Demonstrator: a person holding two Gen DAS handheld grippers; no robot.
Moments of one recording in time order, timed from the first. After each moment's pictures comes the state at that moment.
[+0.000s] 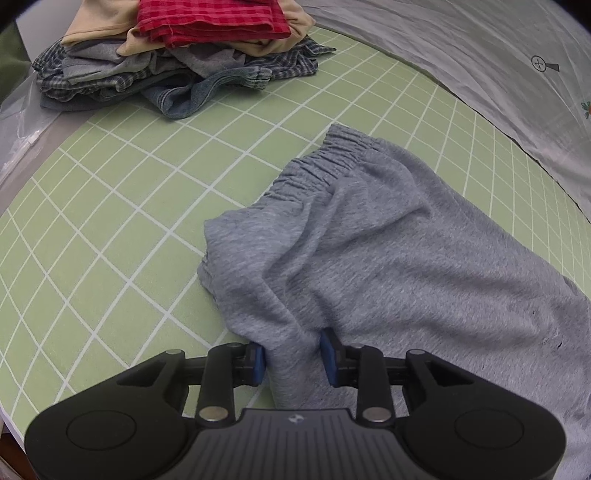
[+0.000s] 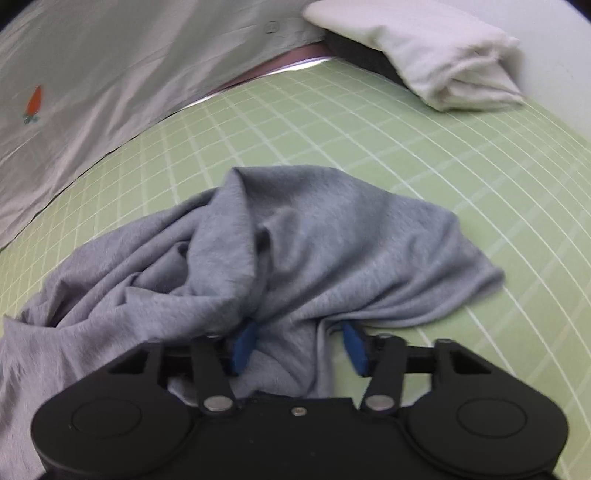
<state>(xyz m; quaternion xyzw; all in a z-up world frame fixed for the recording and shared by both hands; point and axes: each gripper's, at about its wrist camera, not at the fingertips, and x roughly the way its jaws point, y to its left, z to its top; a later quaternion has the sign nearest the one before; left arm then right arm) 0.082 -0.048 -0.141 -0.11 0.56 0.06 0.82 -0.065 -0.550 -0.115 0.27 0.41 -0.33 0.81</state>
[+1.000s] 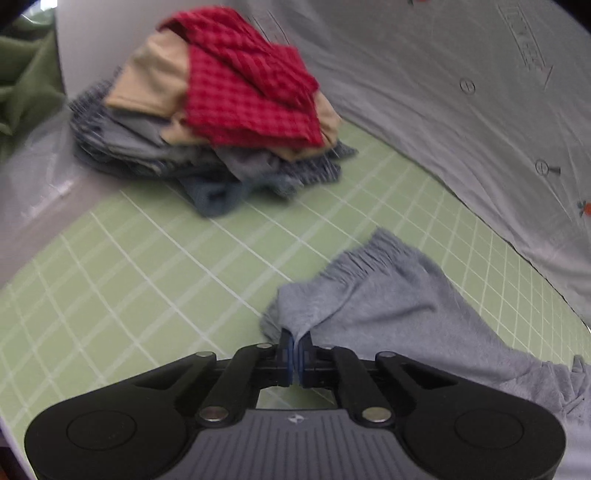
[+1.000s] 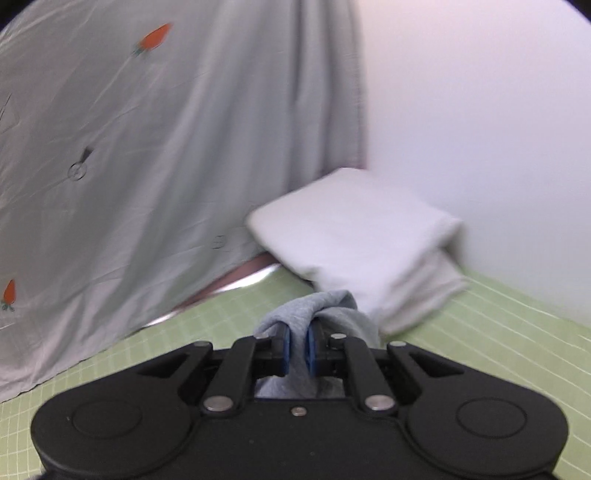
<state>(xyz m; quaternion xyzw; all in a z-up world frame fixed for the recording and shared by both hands) 0.093 -0.005 -0.081 -0.15 0.45 0.10 0.87 -0.122 -0.640 0.013 0.20 0.20 -0.48 0.83</state>
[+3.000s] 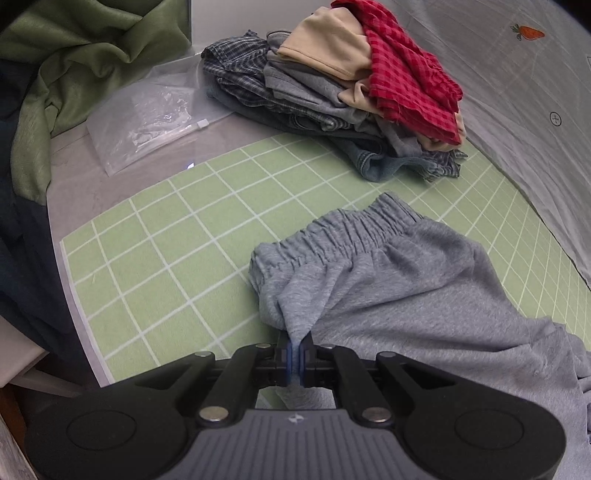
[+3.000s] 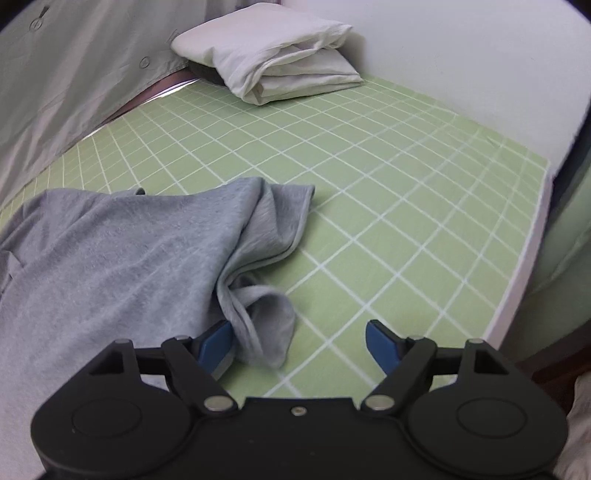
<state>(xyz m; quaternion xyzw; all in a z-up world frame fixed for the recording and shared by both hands) 0.006 0.077 -0.106 -0.19 0.47 0.20 0.84 -0.236 -0.553 -0.115 0.25 0.39 -0.46 0.76</state>
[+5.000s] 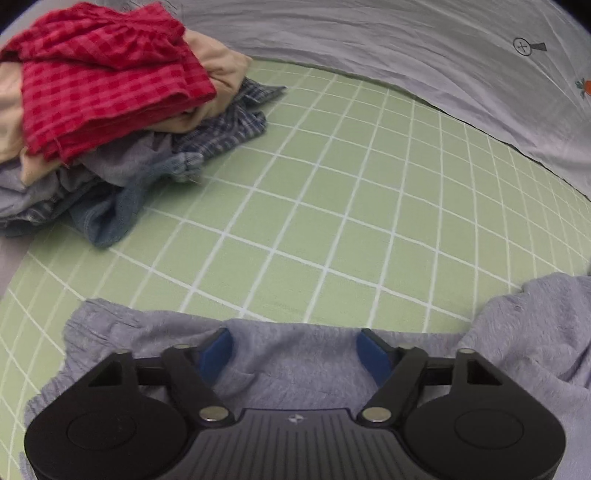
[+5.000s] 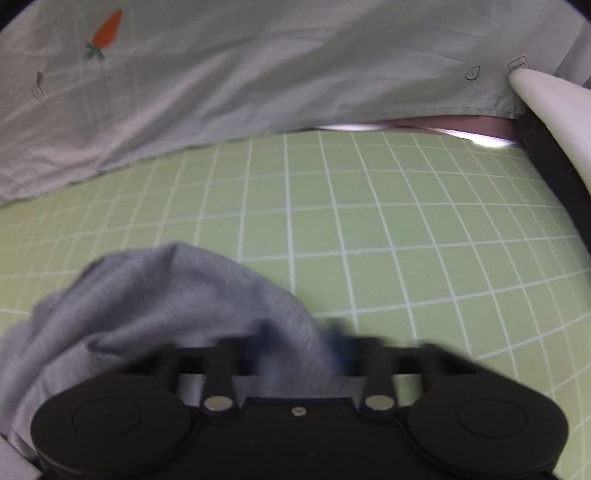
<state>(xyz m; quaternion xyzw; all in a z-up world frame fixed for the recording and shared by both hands) 0.186 -0.056 -0.146 -0.01 0.52 0.03 0.85 0.109 -0.601 -0.114 0.15 0.45 -0.20 0.86</state>
